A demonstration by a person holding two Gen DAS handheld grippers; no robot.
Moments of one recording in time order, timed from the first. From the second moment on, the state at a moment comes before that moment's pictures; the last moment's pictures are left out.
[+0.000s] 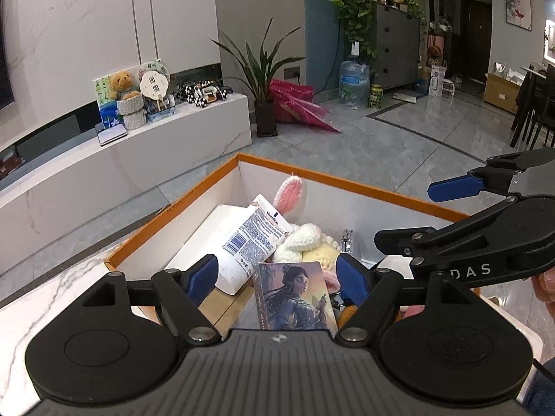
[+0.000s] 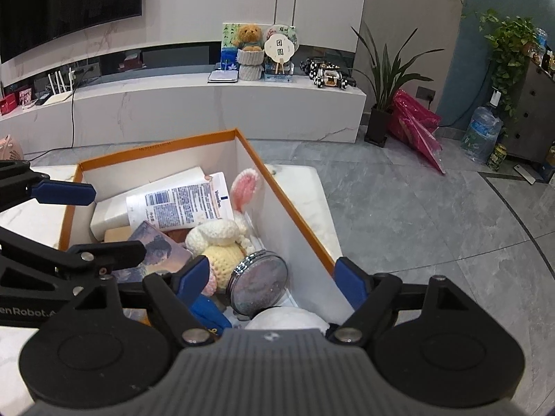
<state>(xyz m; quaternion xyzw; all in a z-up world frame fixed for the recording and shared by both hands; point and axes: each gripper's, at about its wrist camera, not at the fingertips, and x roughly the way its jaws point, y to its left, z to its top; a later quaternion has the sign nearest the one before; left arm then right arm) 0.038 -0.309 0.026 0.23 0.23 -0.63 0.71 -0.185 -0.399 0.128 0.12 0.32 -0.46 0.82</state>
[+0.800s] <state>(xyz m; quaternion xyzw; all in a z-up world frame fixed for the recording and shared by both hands) 0.023 -0.255 0.051 0.14 0.28 -0.60 0.74 -0.221 -0.332 0.156 0.15 0.22 -0.54 0.80</state>
